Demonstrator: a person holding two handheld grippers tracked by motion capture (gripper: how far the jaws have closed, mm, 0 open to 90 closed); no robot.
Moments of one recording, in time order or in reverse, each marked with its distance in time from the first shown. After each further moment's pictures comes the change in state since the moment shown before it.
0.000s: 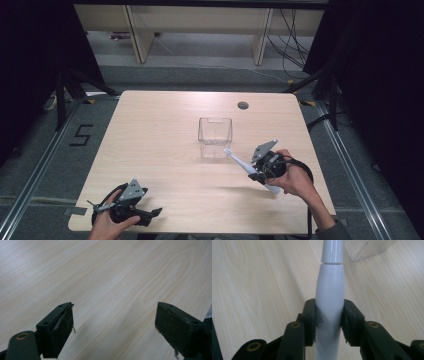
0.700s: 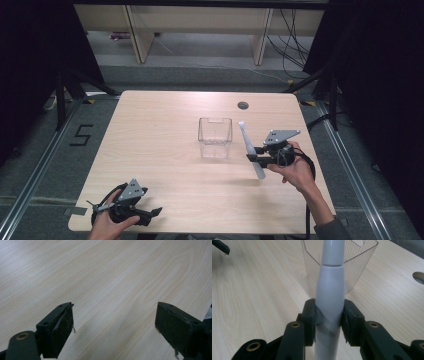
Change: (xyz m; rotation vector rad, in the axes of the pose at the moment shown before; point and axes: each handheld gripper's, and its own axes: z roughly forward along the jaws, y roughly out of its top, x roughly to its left) left arm 0.003 0.001 -0.003 0.022 0.007 0.028; right arm -0.029 -0.007 -0.010 -0.362 -0.028 0.162
